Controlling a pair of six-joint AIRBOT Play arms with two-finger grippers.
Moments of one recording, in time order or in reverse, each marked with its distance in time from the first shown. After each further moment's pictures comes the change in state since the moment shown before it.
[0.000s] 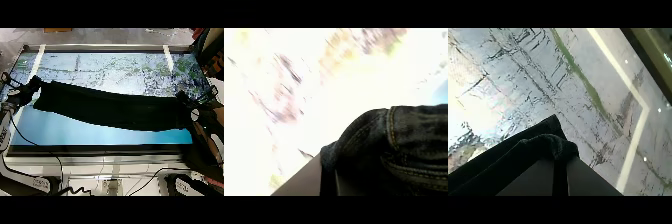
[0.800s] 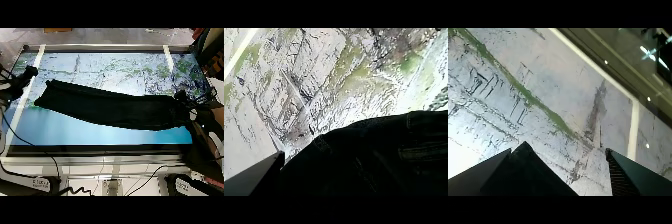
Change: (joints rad) left arm 0.074 0.068 0.103 0.190 -0.205 0.018; right arm -0.004 -0.037 0.000 0.010 -0.040 0.013
